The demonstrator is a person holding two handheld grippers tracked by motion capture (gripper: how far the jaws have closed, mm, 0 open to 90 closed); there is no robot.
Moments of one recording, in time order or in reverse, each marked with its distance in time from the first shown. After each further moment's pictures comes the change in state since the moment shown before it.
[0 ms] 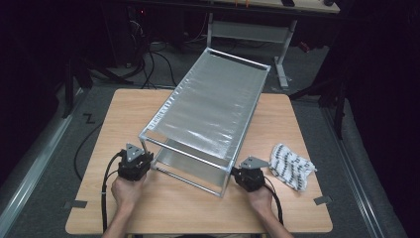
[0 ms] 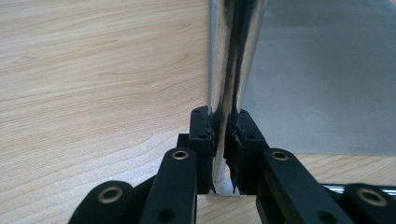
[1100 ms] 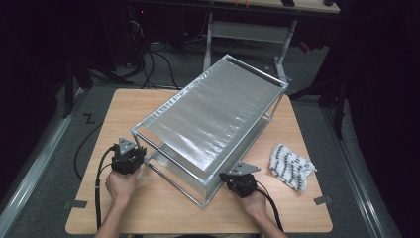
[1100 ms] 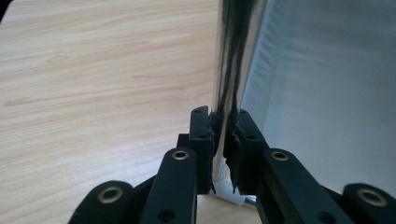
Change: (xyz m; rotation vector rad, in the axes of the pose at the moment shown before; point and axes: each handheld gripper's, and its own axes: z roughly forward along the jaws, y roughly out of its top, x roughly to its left) left arm 0.031 0.006 0.009 -0.001 0.041 -0.043; right arm 0.032 -0.008 0.009 0.035 0.086 -0.074
